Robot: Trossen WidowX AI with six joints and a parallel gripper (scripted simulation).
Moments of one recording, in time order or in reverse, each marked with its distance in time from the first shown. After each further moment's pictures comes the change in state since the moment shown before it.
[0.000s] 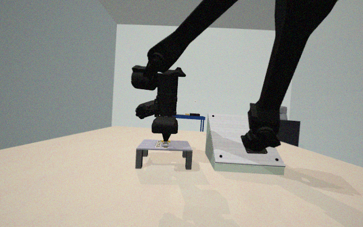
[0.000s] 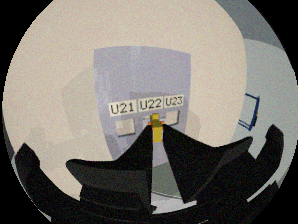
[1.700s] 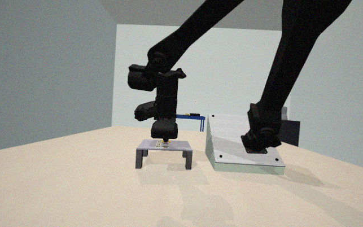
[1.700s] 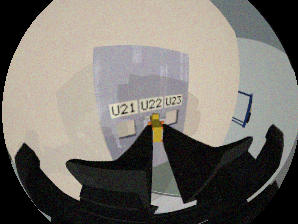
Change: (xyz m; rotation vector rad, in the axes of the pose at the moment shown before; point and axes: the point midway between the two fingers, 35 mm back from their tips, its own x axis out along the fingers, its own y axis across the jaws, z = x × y) arm 0.001 0.005 0.000 0.001 0.001 -0.087
